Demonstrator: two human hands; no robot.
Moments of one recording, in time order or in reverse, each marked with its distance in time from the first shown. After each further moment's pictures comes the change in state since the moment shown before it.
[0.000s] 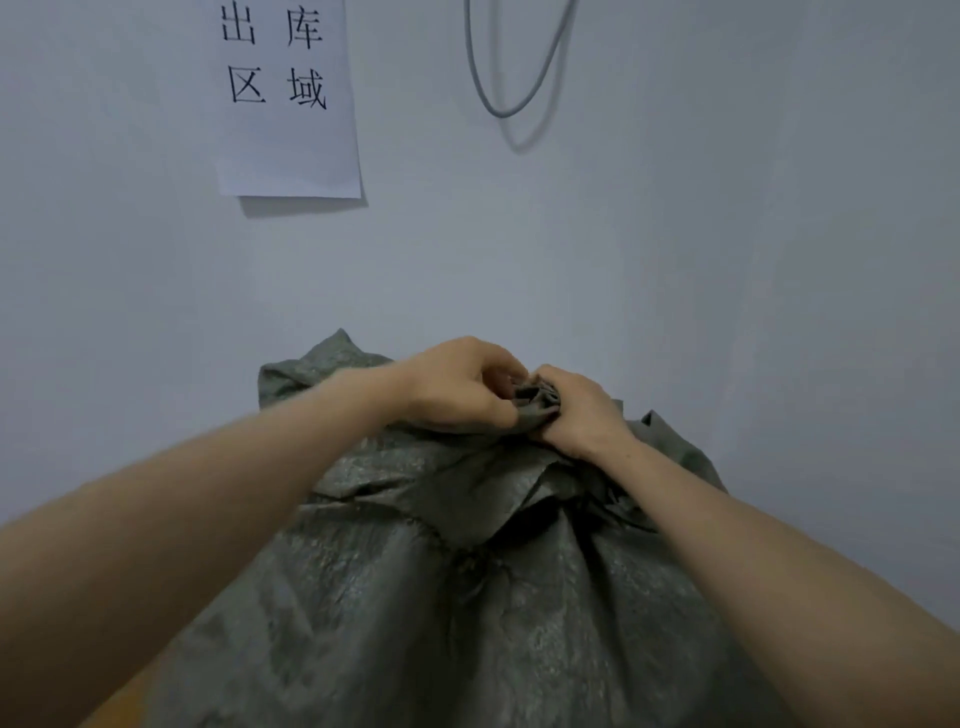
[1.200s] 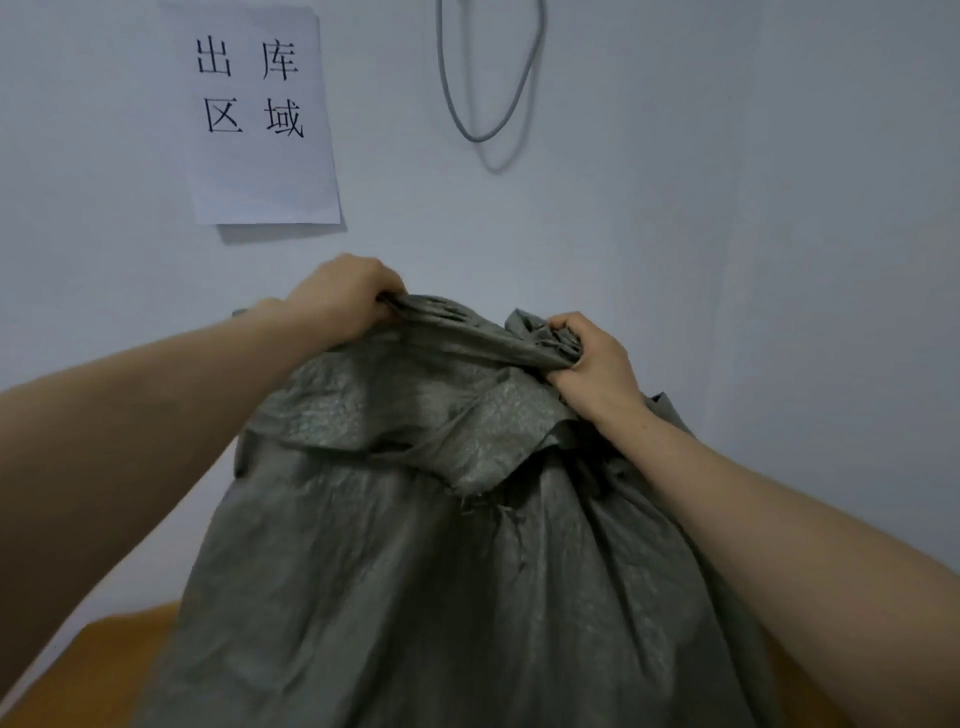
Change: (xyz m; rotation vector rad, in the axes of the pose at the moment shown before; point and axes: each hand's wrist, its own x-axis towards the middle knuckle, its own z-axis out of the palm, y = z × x) left_hand 0.020 -0.037 -0.083 0.533 0.474 -0.004; right_hand 0.012 -0.008 -0.043 0.254 0.364 -0.026
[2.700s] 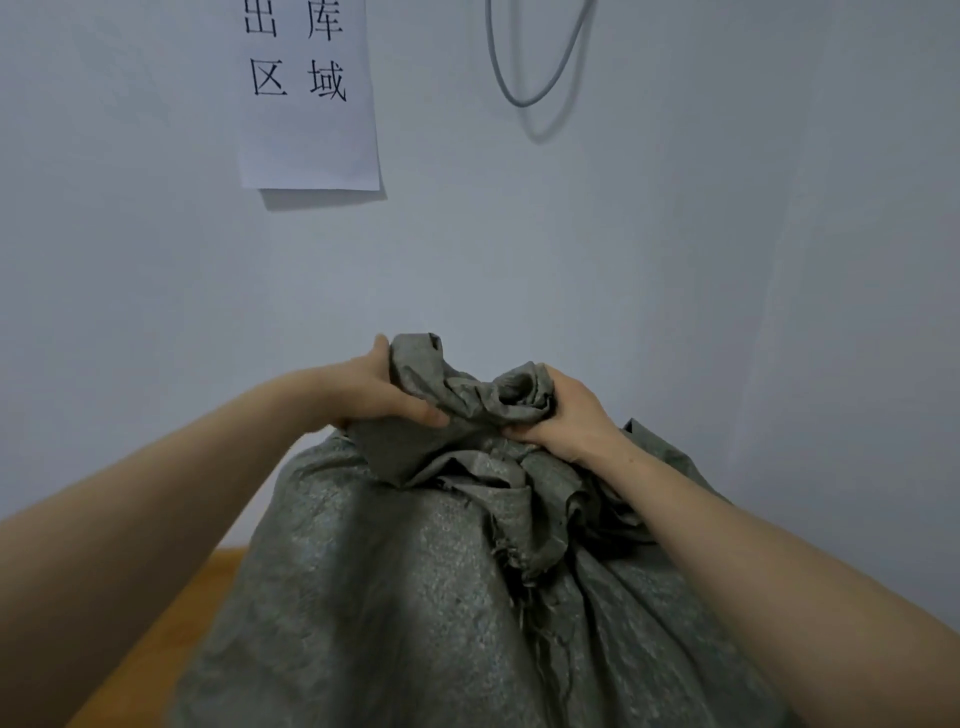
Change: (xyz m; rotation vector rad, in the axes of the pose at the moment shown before) left_hand -0.078 -0.005 0.043 -0.625 -0.553 -0.559; right_hand -0.035 0.012 0.060 0.097 -0.360 0.074
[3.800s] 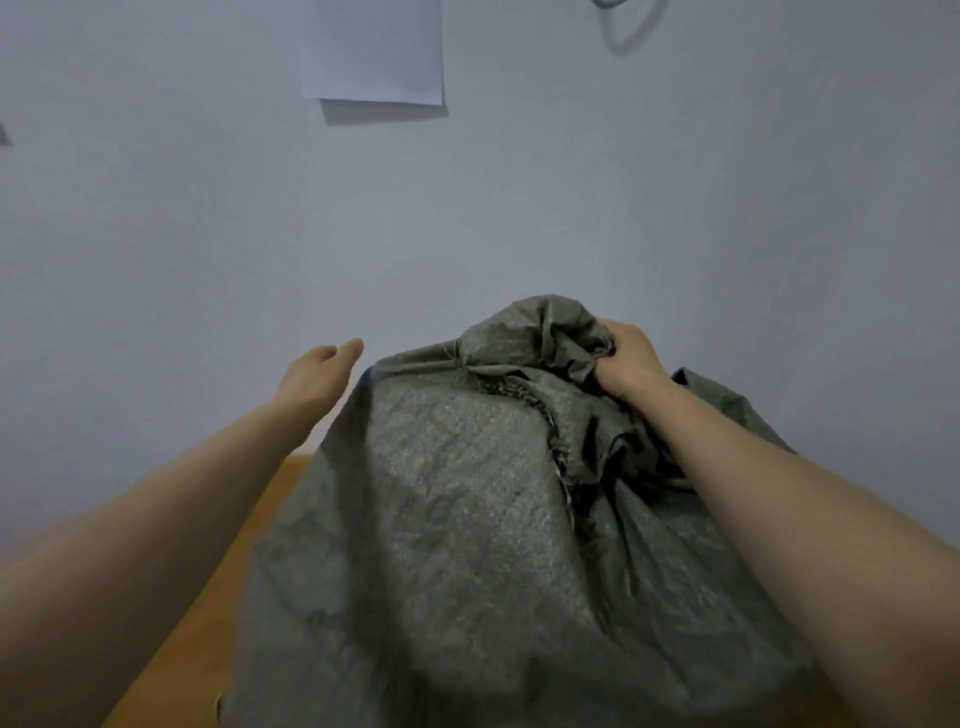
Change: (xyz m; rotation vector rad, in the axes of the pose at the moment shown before) left_hand -0.023 -0.119 0.024 -0.350 0.464 -0.234; right_hand 0.007 0.021 0.016 -0.134 0.038 0.138
